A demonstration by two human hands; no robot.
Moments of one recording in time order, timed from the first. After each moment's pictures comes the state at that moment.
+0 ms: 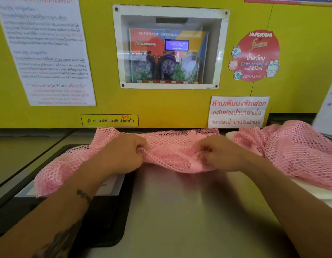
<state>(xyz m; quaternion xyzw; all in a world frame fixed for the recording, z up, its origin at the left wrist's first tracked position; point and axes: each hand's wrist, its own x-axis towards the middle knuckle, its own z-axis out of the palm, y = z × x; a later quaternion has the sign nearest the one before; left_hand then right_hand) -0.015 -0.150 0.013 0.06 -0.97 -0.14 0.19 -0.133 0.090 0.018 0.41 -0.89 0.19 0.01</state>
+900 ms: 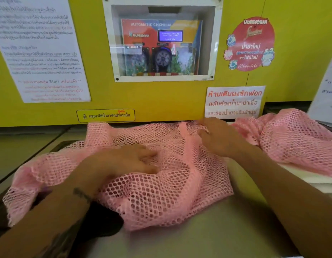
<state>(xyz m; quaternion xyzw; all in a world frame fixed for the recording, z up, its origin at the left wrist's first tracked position) -0.010 -0.142 0.006 0.06 -0.98 -0.12 -0.12 -0.144 0.087 0.010 0.31 -0.92 0.20 0.11</state>
